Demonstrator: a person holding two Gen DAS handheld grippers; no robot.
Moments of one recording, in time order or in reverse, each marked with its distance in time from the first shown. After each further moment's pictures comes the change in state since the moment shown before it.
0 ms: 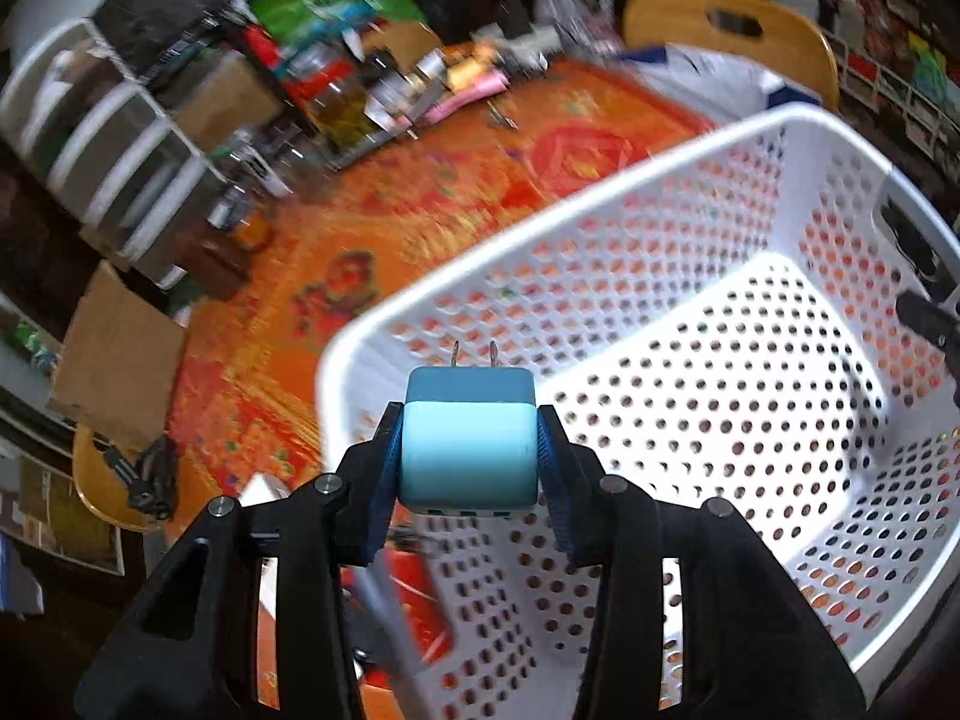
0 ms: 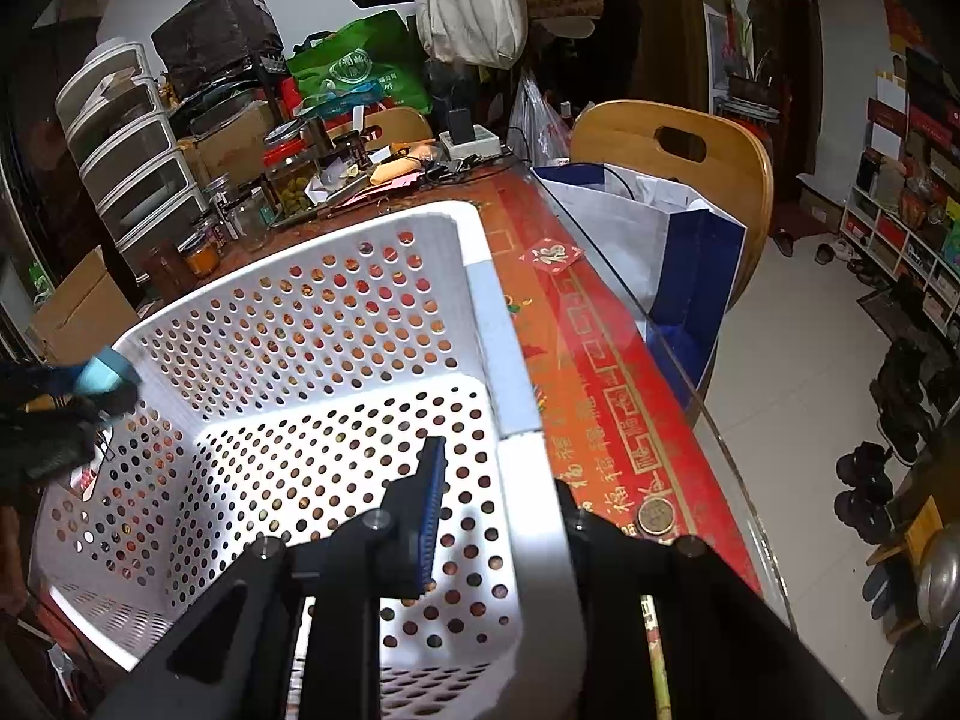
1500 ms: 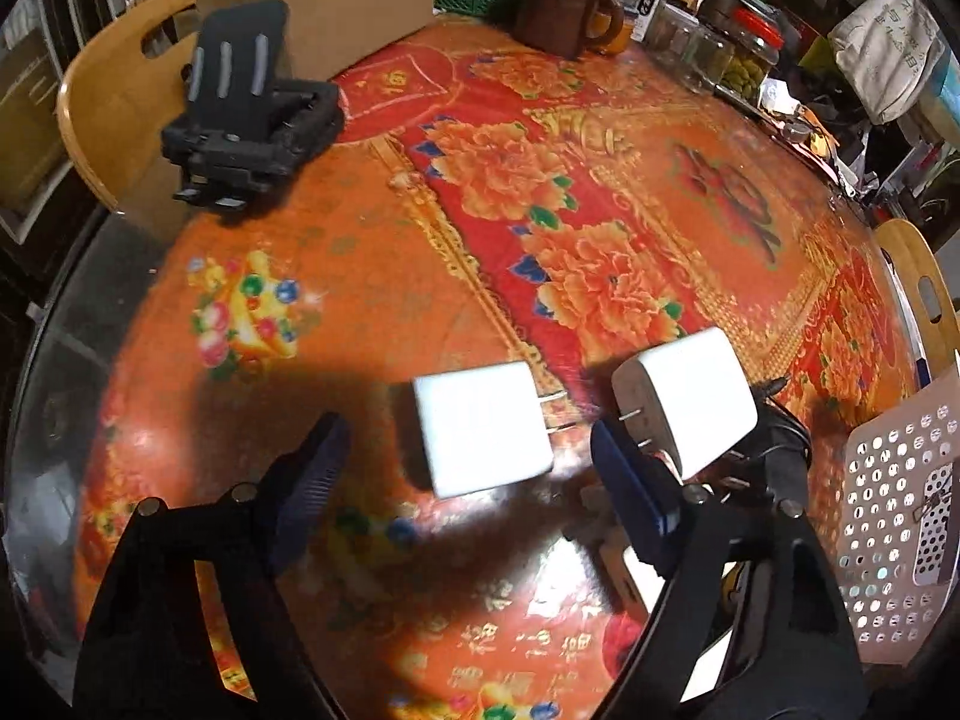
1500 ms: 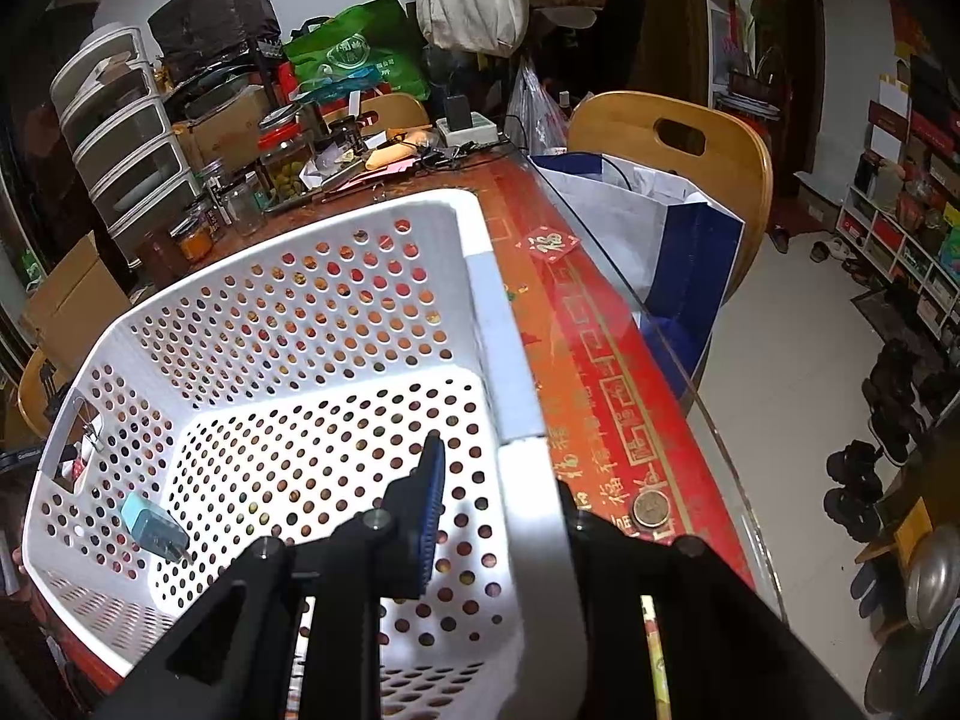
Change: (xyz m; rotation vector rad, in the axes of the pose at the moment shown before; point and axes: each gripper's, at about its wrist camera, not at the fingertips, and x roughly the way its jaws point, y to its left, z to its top) left arm 0.135 0.330 -0.206 -0.778 0.137 -0.144; right arm 0.004 0.004 0.001 -0.018 0.033 -0.026
